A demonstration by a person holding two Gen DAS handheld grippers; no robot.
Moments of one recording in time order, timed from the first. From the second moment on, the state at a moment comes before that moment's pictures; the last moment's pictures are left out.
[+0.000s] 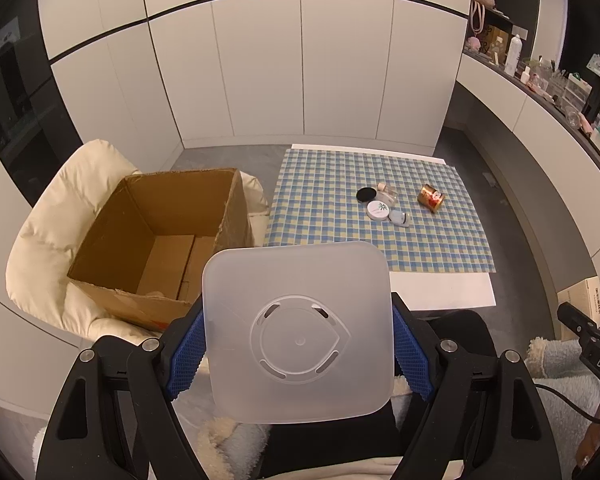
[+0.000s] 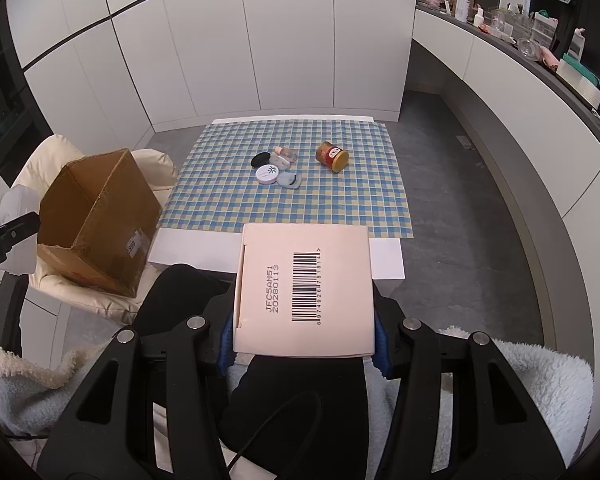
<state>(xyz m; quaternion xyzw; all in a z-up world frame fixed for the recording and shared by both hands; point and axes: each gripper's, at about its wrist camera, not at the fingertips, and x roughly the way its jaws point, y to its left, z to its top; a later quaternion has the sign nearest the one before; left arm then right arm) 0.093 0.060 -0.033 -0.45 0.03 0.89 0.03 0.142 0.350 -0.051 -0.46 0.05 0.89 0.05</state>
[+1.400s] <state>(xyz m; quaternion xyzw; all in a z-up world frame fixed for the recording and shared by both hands) 0.128 -0.101 -0.049 -0.46 -0.07 0.87 -0.16 0.067 0.173 -0.071 -0.47 -0.04 0.86 -0.18</state>
